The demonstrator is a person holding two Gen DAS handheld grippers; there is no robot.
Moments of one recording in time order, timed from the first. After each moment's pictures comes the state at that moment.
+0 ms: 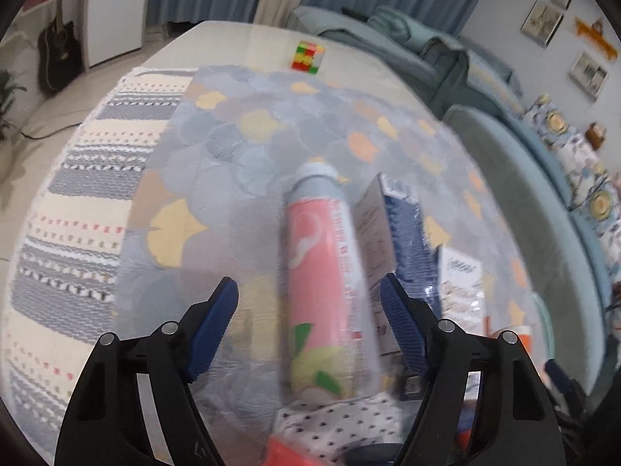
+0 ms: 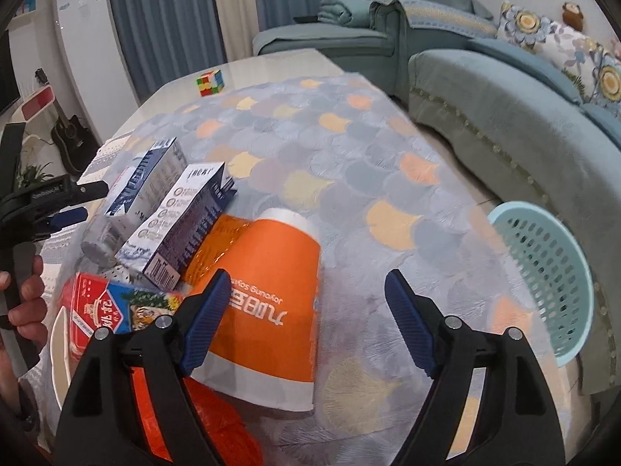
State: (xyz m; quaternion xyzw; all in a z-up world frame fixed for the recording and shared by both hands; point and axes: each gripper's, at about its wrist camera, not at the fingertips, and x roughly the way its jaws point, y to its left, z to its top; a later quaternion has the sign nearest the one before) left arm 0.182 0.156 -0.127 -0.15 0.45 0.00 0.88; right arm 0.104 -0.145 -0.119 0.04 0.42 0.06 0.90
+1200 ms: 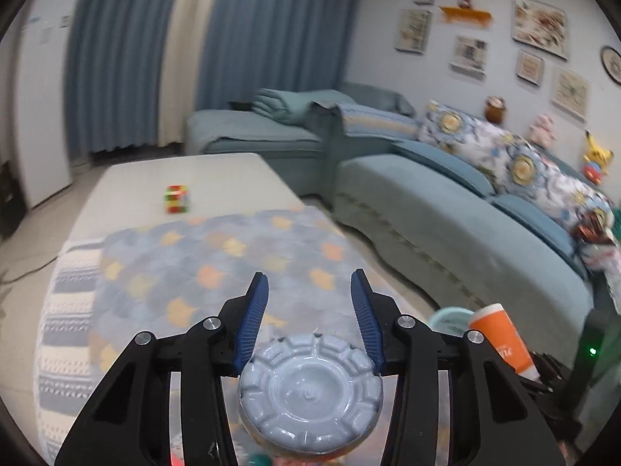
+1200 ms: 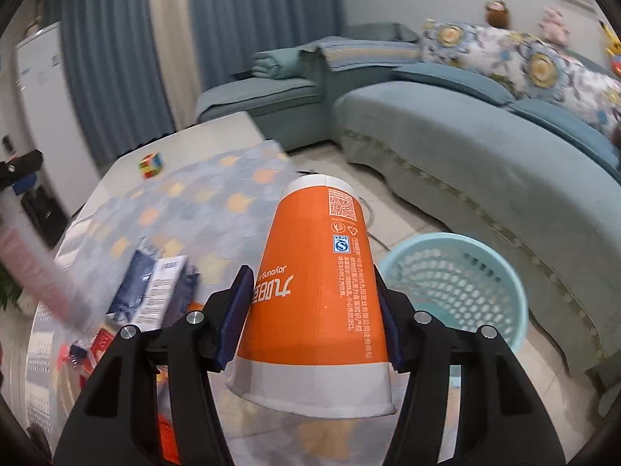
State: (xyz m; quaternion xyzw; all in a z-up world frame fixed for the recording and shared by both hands) left arm 0.132 -0.002 0.042 -0.04 0.28 -0.15 0.95; right arm 0.065 -0.278 -0.049 0.10 0.34 -0.05 0.93
